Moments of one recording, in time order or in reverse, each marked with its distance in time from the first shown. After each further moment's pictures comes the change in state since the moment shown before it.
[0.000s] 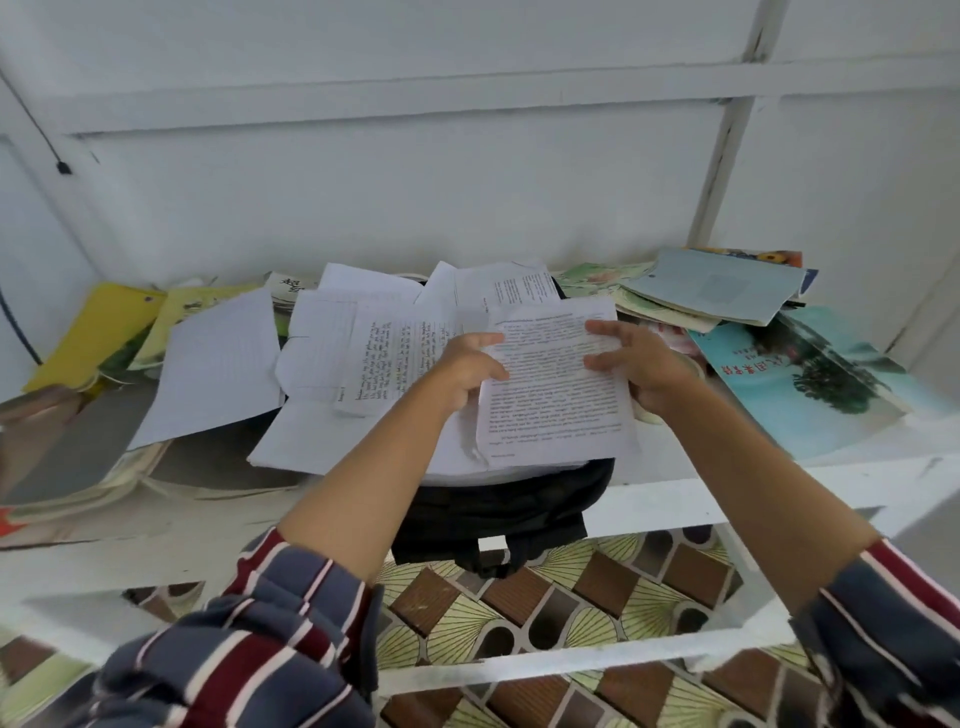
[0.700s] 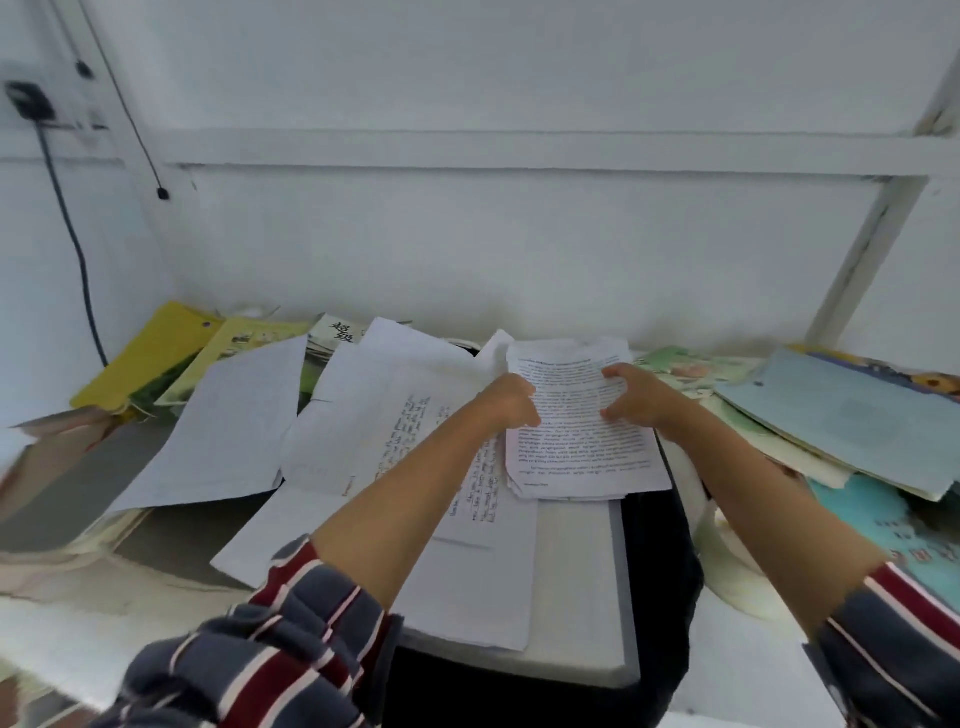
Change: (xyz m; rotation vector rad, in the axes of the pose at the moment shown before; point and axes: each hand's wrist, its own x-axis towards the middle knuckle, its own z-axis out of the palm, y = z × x) left_hand 0.100 0.039 -0.020 0.519 0.138 0.000; right_hand 0.175 -0.029 0.026 -0.861 -0.164 -0.127
